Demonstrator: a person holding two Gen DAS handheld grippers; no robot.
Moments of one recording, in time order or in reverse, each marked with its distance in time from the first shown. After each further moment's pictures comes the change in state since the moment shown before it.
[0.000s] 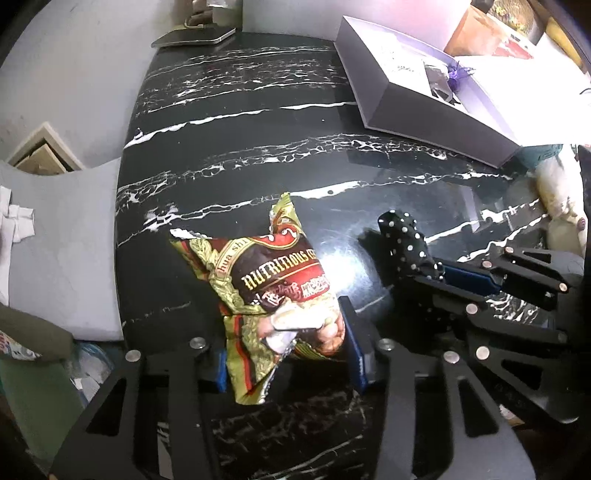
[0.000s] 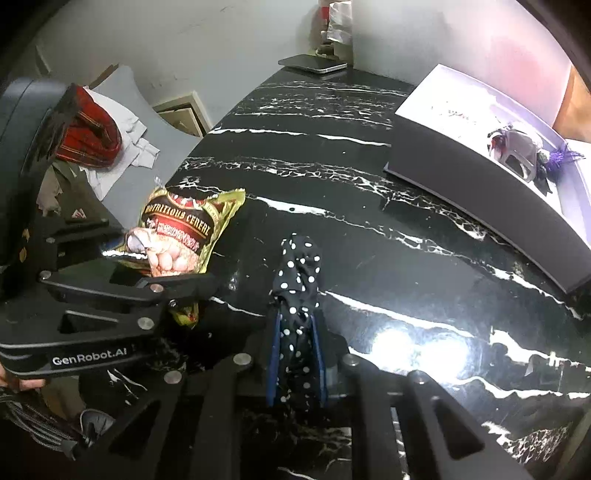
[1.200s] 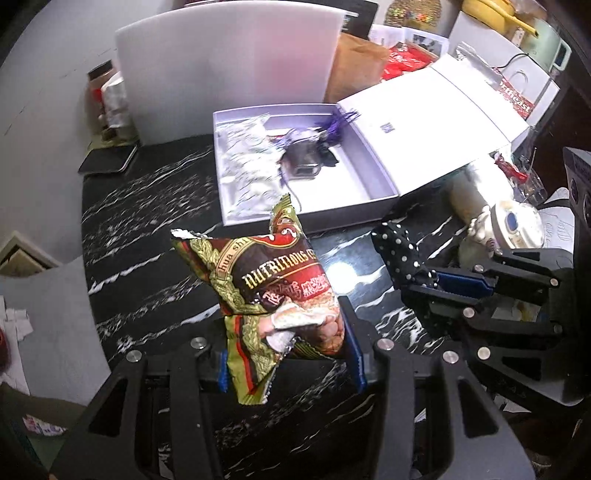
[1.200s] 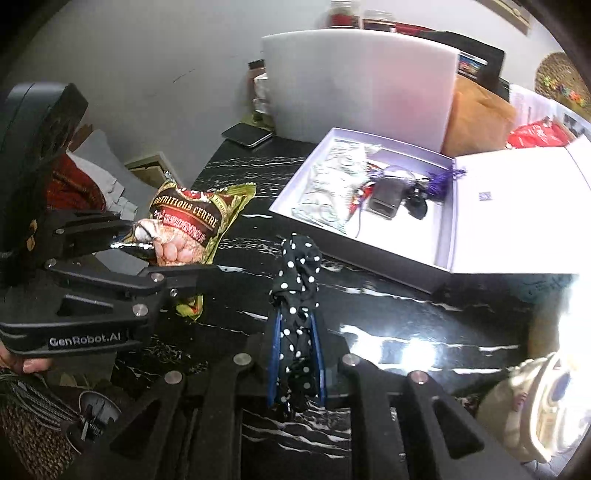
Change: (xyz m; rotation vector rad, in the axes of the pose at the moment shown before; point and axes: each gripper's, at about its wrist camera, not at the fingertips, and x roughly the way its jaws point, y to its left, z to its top) left arm -0.105 -0.132 0.085 0.262 -0.089 -0.116; right arm -0.151 -0.074 0.008 0.171 -0.113 -0.088
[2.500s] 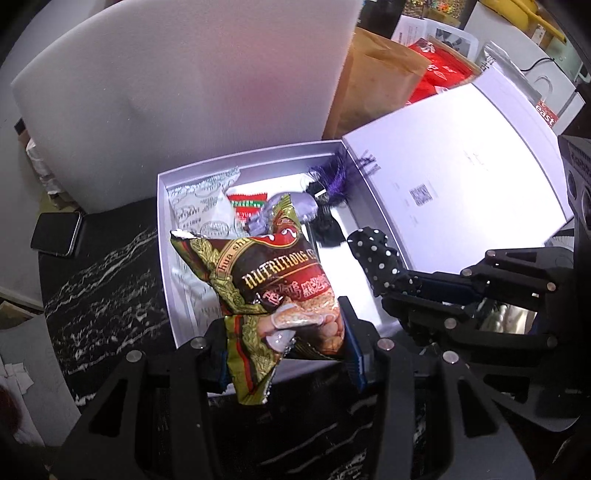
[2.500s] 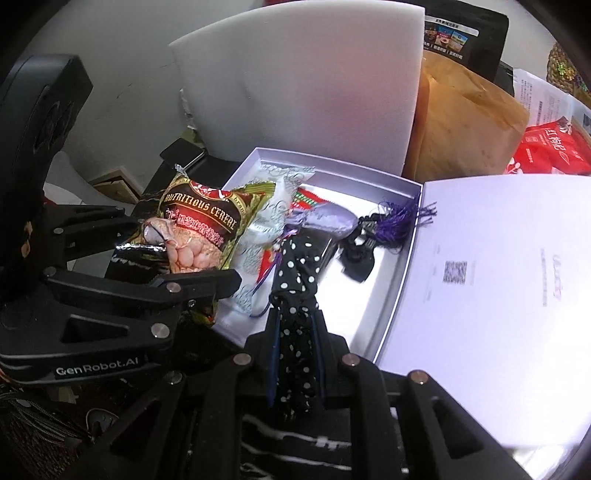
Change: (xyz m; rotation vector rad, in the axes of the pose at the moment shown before) left arm 0.119 -0.010 0.158 0.039 0.062 -0.014; right arm 0.067 -0.105 0.101 0.038 0.046 -0.029
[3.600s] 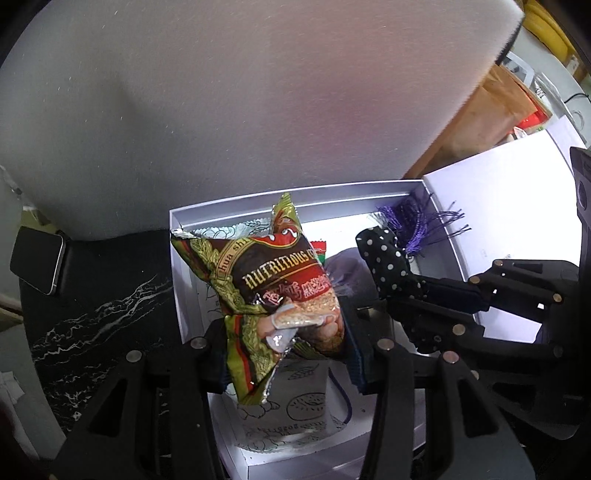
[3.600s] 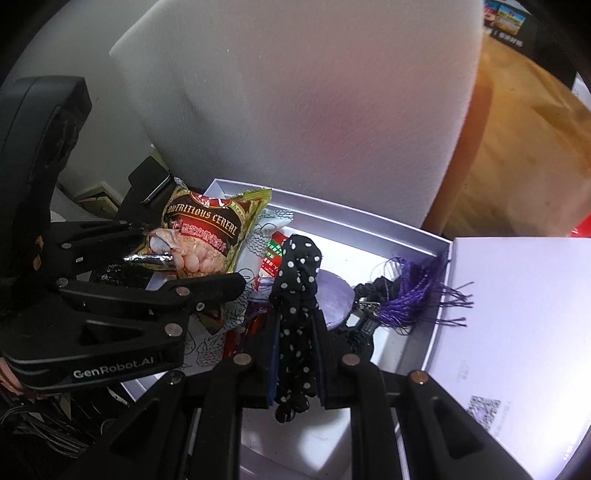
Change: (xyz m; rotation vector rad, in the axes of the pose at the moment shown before) left arm 0.078 0.066 0.056 -0.067 0.001 -0.006; right arm 0.079 -0.026 0.067 0.022 0.010 0.023
